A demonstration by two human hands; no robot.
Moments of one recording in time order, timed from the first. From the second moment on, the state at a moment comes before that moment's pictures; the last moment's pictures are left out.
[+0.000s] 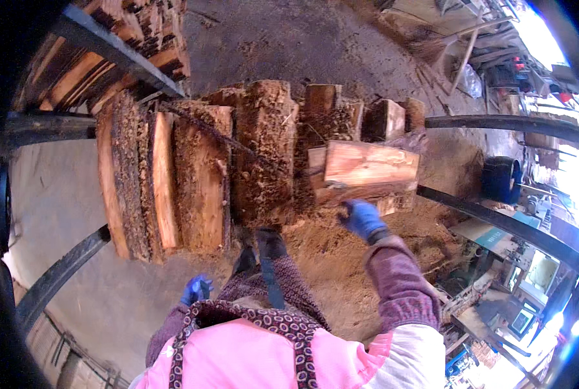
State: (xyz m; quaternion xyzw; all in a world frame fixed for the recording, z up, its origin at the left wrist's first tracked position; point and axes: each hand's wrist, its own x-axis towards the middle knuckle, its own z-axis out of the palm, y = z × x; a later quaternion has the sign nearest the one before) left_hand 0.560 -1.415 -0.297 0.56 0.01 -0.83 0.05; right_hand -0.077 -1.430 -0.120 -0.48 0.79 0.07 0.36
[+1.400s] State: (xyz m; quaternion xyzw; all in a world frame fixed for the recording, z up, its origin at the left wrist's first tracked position) left_hand 0.377 -1.467 -0.167 0.46 0.15 -0.84 0.26; right_hand 0.073 -1.509 -0.158 -0.21 0.59 -0.28 0.72
